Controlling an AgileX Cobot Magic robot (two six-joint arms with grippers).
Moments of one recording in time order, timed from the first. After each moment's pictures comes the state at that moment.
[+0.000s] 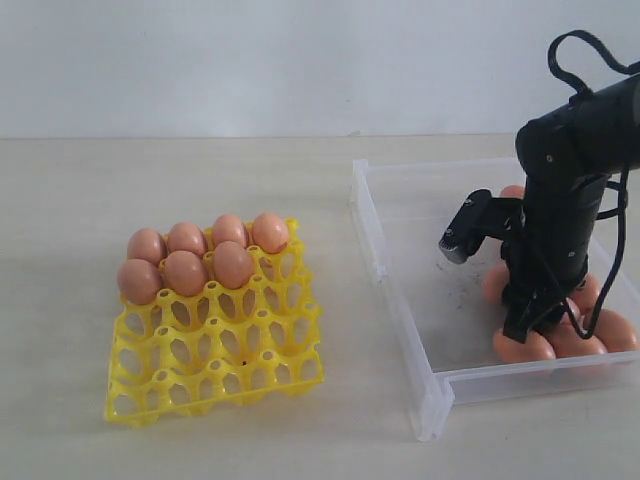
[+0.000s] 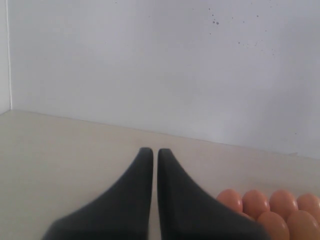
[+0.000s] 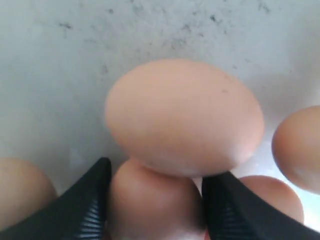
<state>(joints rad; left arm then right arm) 0.12 0.00 0.00 -0.08 0.08 -0.05 0.31 1.95 -1.12 -0.26 0.80 -0.49</state>
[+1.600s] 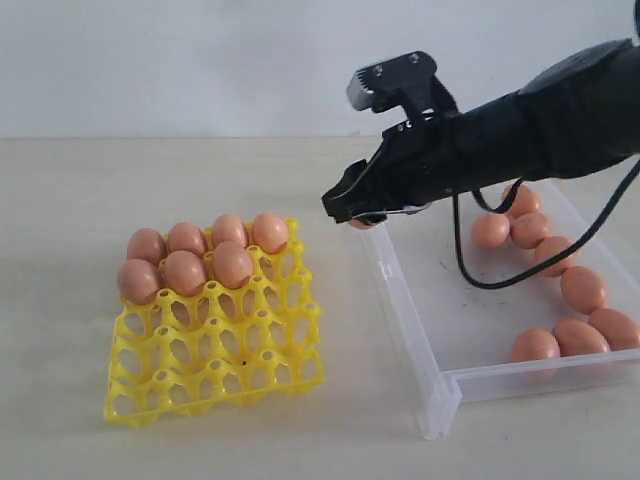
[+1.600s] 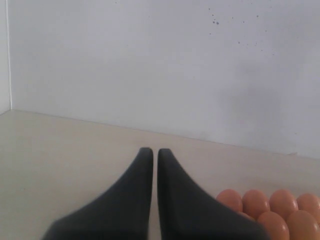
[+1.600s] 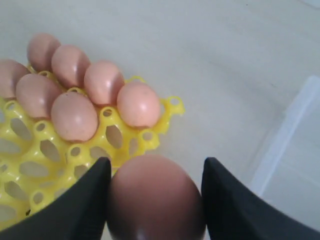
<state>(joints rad) 0.12 0.00 0.00 -0.08 0.08 -0.05 0.45 1.76 -1.06 1.30 0.38 -1.45</state>
